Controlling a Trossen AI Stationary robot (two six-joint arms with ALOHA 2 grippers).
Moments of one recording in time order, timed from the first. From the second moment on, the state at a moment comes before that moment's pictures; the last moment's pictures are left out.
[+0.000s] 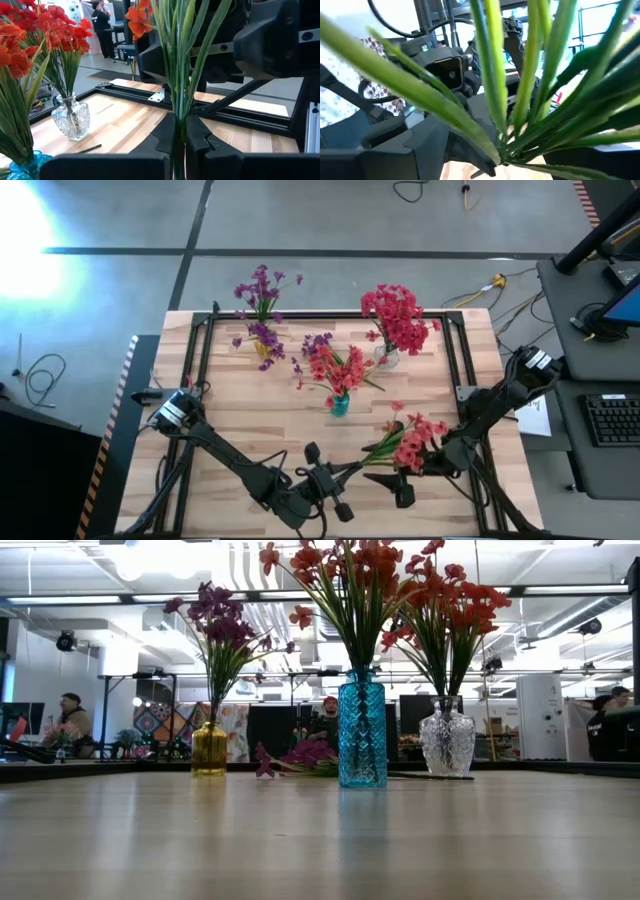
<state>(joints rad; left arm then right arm) -0.64 2.09 1.52 0.44 -1.14 -0.14 0.75 1.52 0.68 1.05 0.74 0.06</state>
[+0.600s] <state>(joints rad) -0.65 2.05 1.52 0.33 -1.05 -0.16 0.73 1.52 0.68 1.02 0.76 0.08</state>
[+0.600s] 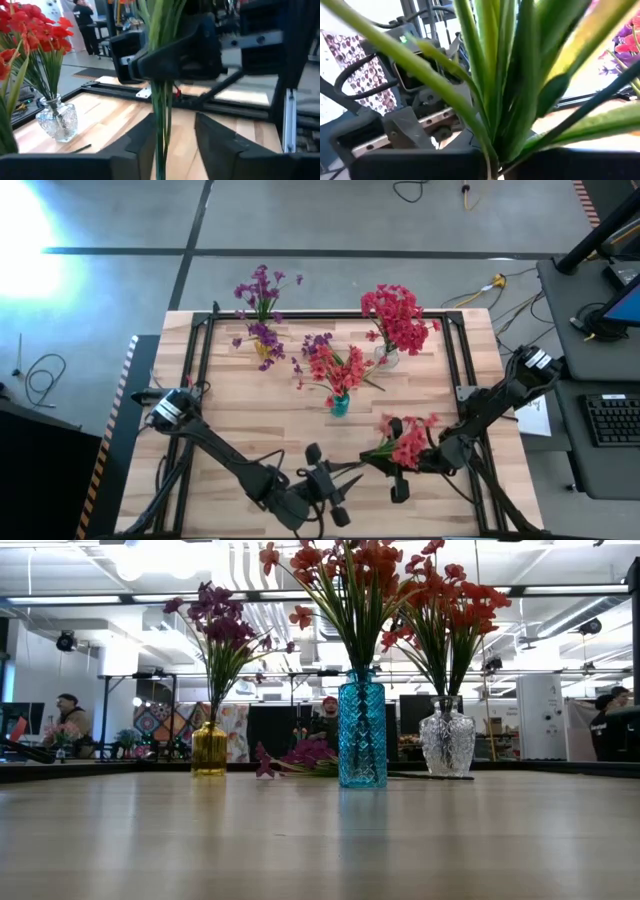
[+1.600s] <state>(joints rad) -0.73 1.57 1.25 -0.94 -0.92 -0.61 0.45 1.24 1.04 -0.07 0.62 0.09</state>
